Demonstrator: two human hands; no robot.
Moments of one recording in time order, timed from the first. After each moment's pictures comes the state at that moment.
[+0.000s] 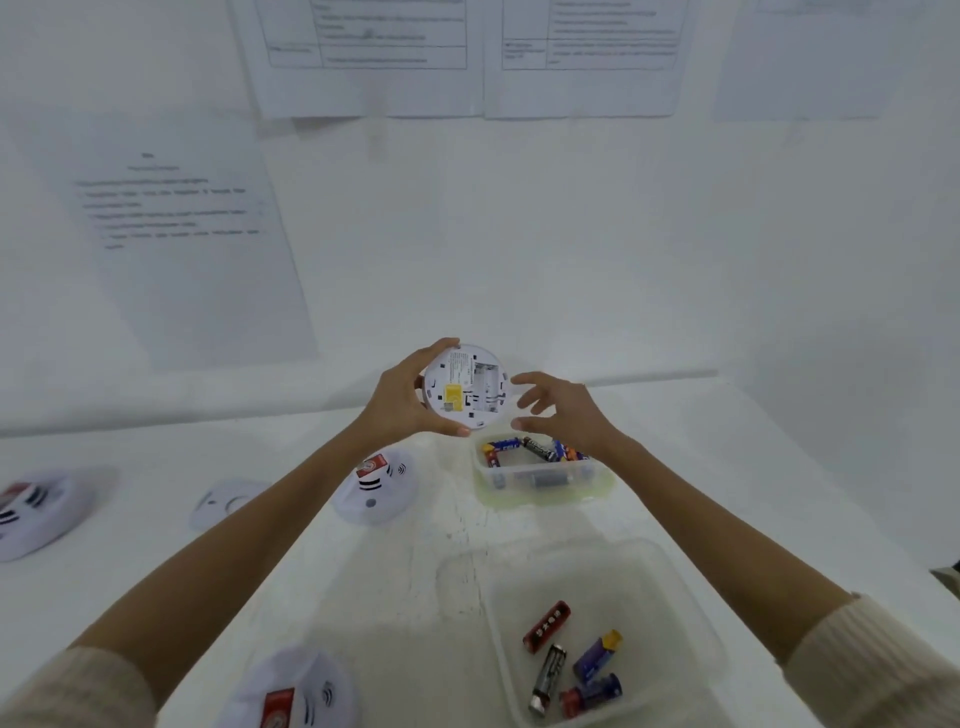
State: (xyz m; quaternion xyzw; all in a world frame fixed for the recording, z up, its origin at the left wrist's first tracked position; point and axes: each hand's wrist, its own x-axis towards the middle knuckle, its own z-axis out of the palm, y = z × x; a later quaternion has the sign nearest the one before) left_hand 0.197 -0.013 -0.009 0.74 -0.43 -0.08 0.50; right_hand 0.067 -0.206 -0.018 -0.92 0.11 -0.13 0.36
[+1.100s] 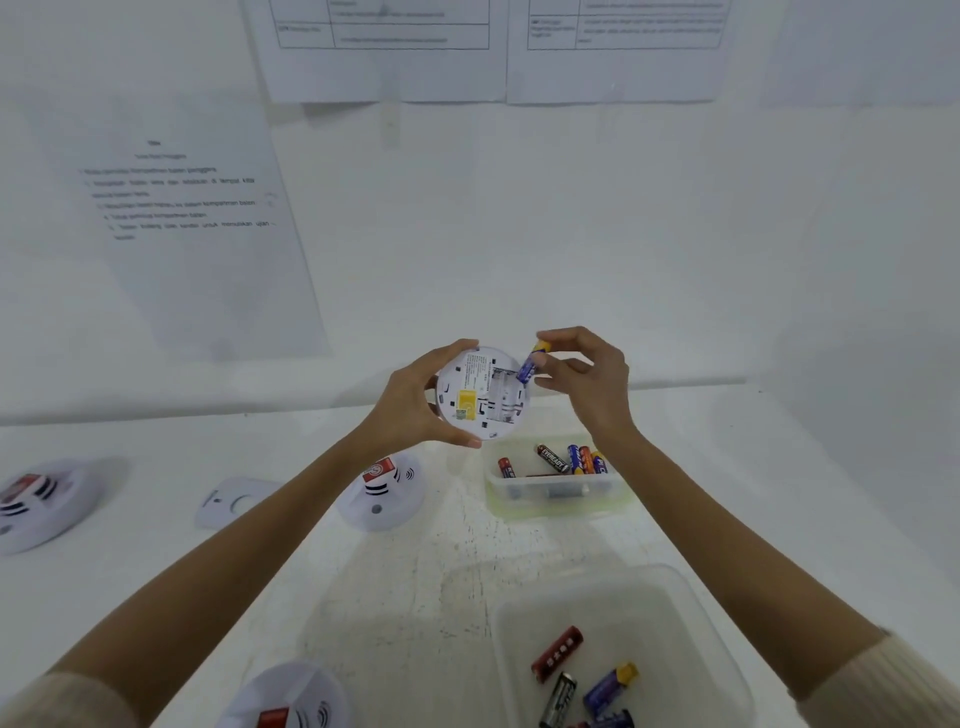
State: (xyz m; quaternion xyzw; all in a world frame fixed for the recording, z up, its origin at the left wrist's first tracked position) left_hand 0.200 -0.014 -0.010 0.73 -0.46 -0.09 0.50; right_hand 0.077 -0.187 0.016 -0.69 0.12 -0.34 0.63
